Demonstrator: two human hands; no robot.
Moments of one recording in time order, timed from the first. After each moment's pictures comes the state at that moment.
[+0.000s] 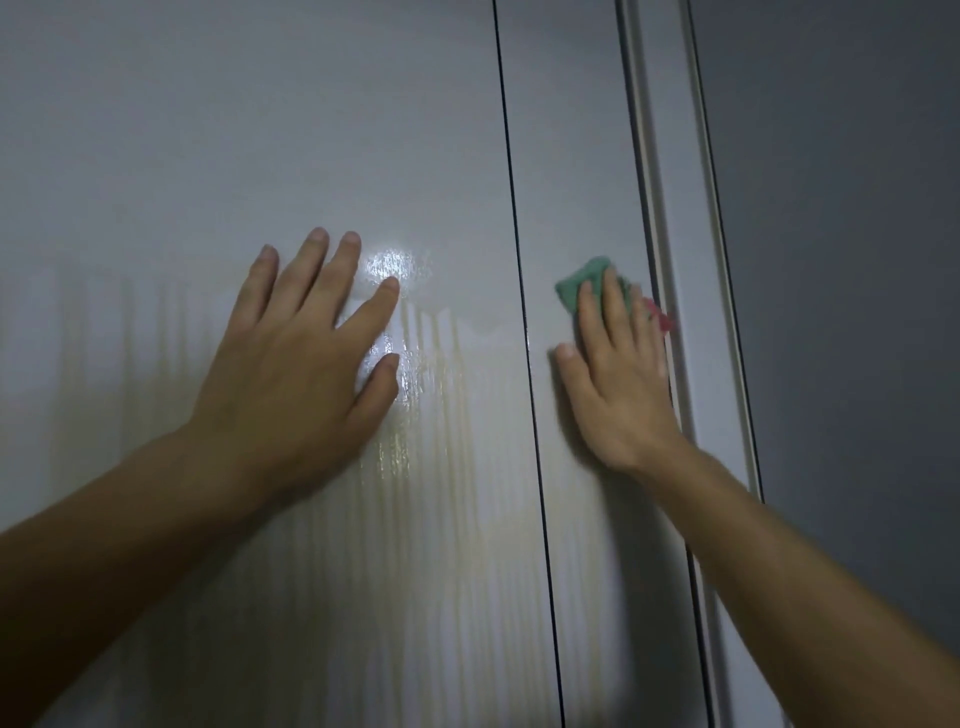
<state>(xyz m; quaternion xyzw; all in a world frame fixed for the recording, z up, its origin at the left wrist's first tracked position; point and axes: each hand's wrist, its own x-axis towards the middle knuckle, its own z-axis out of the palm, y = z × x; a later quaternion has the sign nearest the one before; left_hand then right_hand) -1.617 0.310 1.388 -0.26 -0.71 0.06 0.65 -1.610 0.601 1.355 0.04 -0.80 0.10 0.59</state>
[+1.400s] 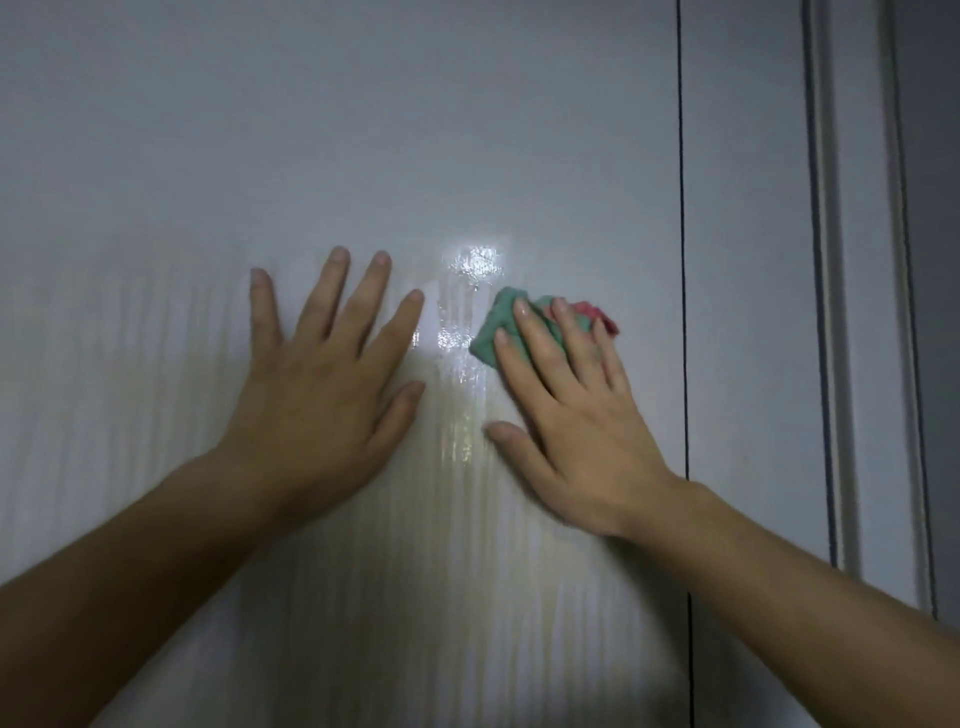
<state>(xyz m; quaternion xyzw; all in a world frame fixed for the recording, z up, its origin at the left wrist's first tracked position) -1.607 0.201 1.356 -0.16 -0.78 0.10 0.60 -1.608 0.456 1.337 0.19 -0.79 -0.14 0.57</state>
